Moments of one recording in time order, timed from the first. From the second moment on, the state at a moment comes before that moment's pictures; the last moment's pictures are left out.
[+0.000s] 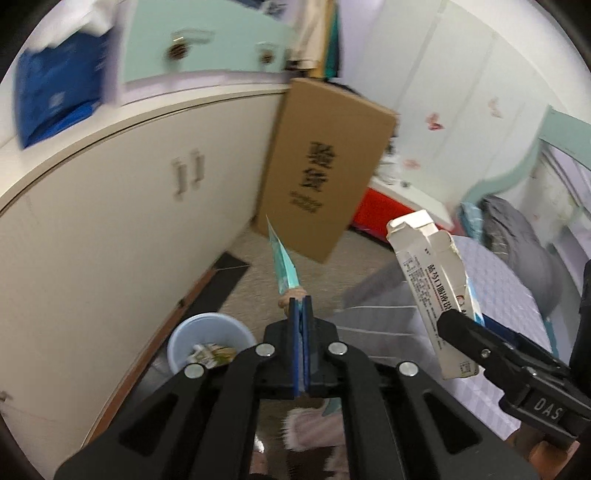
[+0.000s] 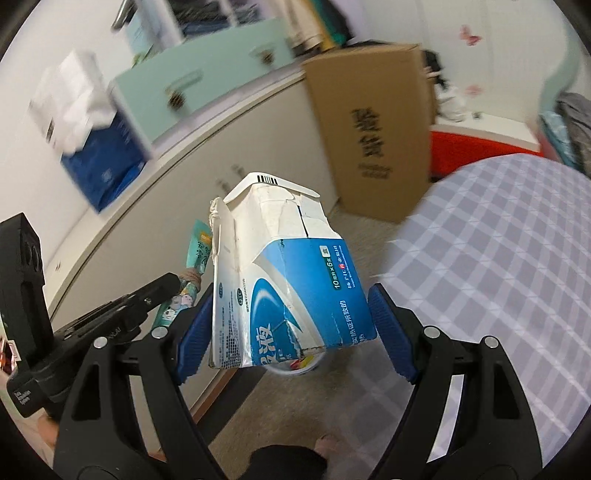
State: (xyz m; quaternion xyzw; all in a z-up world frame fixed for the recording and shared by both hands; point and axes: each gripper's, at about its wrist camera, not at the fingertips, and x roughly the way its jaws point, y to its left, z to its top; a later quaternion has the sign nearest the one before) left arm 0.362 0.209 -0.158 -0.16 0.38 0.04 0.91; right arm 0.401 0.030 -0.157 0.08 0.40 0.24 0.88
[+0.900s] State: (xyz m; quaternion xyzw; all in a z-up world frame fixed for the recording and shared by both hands) left arm 0.381 0.322 -0.242 -0.16 0.45 0.13 0.87; right arm 0.436 0.161 -0.225 0.00 0.43 0.25 0.87
